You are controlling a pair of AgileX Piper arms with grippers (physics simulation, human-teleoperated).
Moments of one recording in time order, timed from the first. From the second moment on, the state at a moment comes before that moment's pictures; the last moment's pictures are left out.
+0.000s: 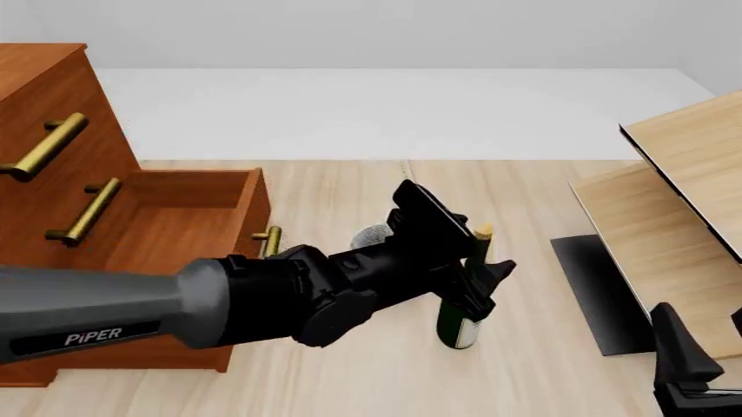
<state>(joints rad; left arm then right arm) -0.98 1.74 -1.05 -0.29 0.08 -0.03 0.00 0.00 0.02 0.02</state>
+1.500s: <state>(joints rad) -0.99 1.66 -0.99 -0.28 0.08 -0.03 0.00 0.00 0.02 0.01</state>
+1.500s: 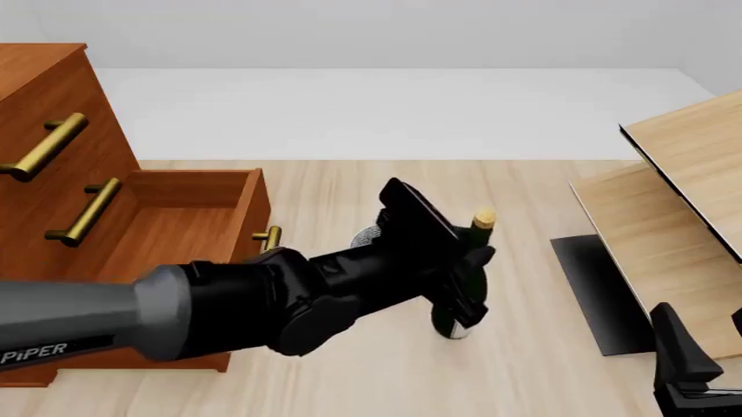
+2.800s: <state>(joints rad) -0.54 0.97 -1.09 0.41 0.15 -0.01 0.00 0.00 0.02 -0.02</state>
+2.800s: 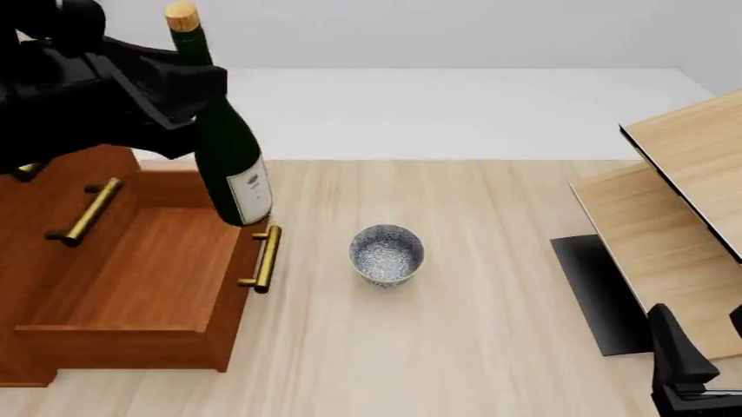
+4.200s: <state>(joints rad) -0.14 1.06 -1.13 0.73 0.05 -0.01 0.00 0.00 0.02 -0.04</state>
